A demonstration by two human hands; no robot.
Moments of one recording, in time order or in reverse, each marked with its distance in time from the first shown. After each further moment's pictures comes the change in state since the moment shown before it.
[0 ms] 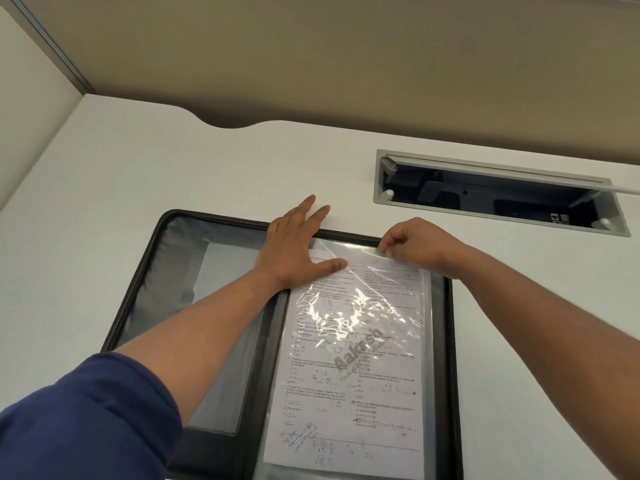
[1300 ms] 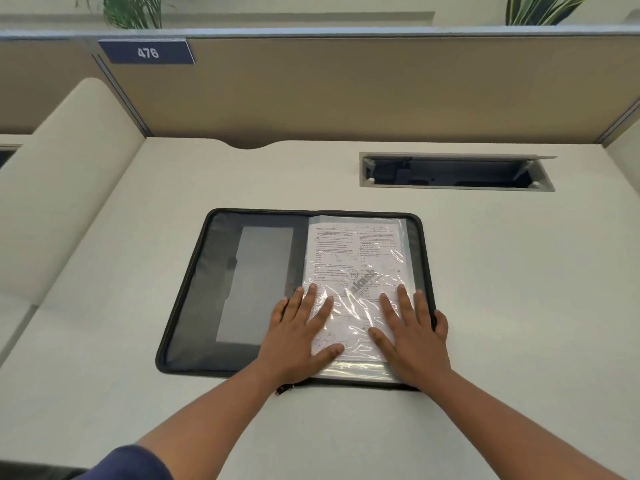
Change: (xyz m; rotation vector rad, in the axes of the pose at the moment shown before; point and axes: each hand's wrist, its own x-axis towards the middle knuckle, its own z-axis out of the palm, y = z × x) left_hand -0.269 0.047 0.029 0.275 -0.115 0.106; right_hand -0.223 0.082 0.214 -0.413 0.390 -0.032
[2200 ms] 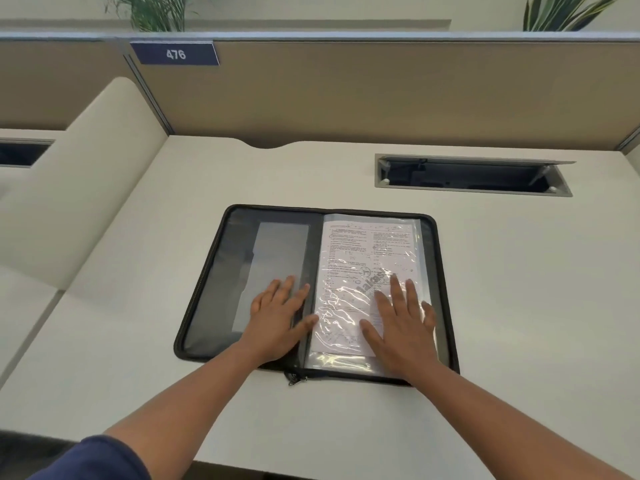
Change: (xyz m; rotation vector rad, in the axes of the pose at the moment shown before) left_hand -0.011 -0.059 -0.018 -0.132 -0.049 -0.182; right_hand 0.005 -0.048 -0.012 0.064 0.021 -0.059
